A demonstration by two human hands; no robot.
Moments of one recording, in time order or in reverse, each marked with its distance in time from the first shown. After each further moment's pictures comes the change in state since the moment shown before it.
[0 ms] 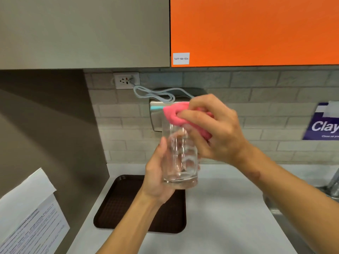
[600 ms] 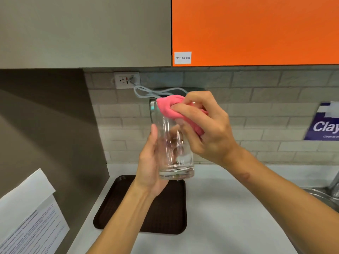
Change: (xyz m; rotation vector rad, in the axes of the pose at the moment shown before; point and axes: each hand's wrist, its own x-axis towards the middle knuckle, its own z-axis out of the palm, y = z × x) left_hand 0.012 0.023 -0.003 0.090 0.133 0.079; right_hand 0.003 -0.004 0.021 0.054 0.046 0.116
